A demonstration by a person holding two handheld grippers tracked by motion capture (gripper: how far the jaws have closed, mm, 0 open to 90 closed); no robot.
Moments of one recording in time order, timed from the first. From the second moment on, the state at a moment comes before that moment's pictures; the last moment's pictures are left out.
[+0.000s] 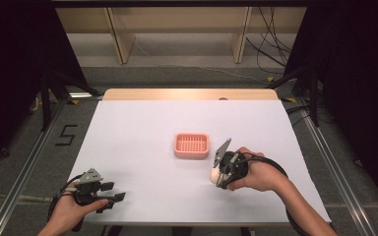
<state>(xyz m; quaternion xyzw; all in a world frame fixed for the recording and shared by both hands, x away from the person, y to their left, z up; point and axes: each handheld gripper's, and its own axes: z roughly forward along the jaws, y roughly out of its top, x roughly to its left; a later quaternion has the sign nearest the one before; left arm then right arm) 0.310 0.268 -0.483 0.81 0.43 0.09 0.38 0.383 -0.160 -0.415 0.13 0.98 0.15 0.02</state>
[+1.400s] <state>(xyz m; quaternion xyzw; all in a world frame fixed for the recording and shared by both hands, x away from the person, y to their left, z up) 0.310 0.269 -0.482 0.81 0.43 0.09 0.38 0.408 -0.168 -0.400 0.16 0.97 0.18 0.06</state>
